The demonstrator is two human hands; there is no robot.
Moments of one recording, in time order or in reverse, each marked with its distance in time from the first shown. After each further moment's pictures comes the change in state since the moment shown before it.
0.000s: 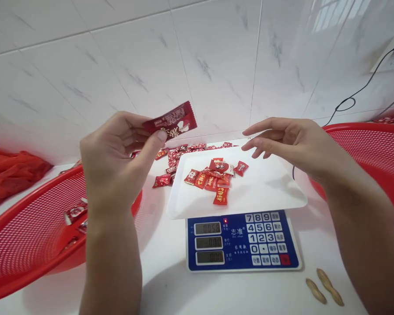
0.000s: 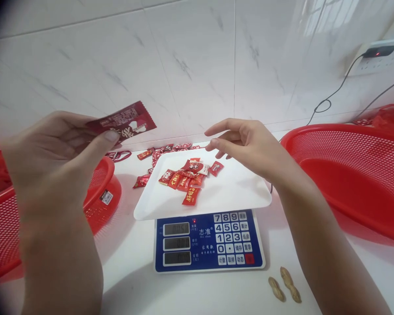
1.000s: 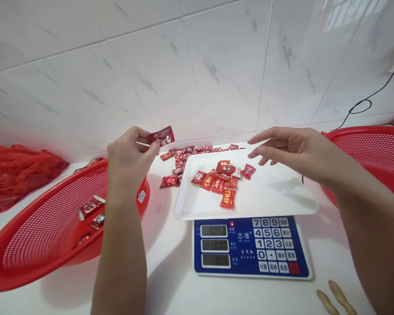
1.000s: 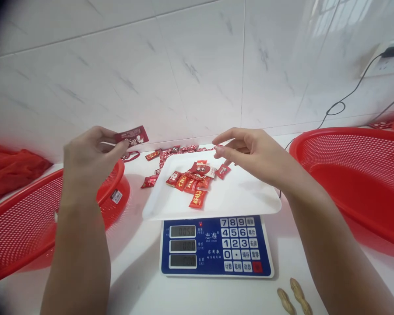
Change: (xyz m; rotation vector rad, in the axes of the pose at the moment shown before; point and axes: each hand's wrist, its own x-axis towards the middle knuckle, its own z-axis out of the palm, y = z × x) left_hand 0.013 -0.043 -0.018 0.463 -0.087 -0.305; right_hand 0.002 0.003 0.001 -0.071 -0.084 0.081
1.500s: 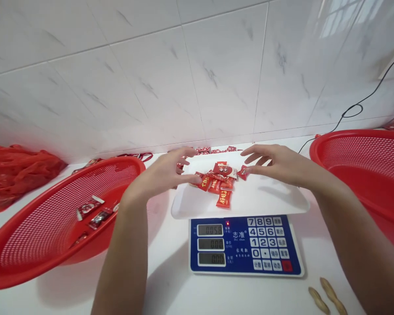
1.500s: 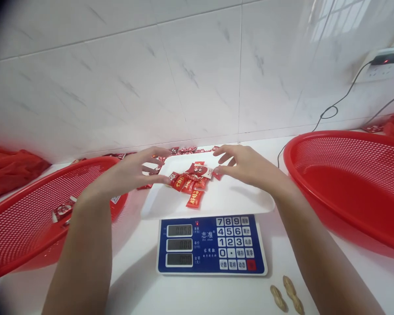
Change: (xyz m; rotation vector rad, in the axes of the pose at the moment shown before) left_hand -0.014 0.014 0.015 -0.002 -0.826 0.051; right_hand 0.011 0.019 0.007 -0.227 -0.159 0.060
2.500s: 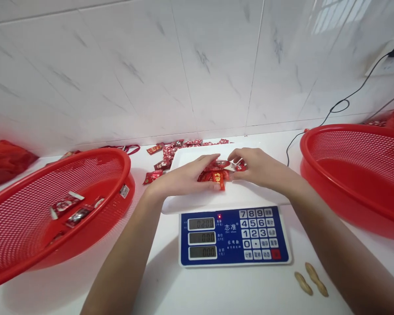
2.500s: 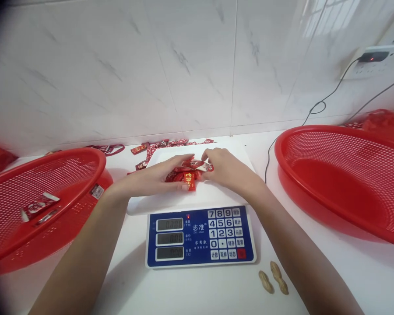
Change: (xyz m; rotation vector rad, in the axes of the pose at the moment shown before) left_hand 0.023 0.010 0.051 -0.021 -0.386 0.259; right_hand 0.008 -0.004 0.033 -0.162 -0.052 -0.022
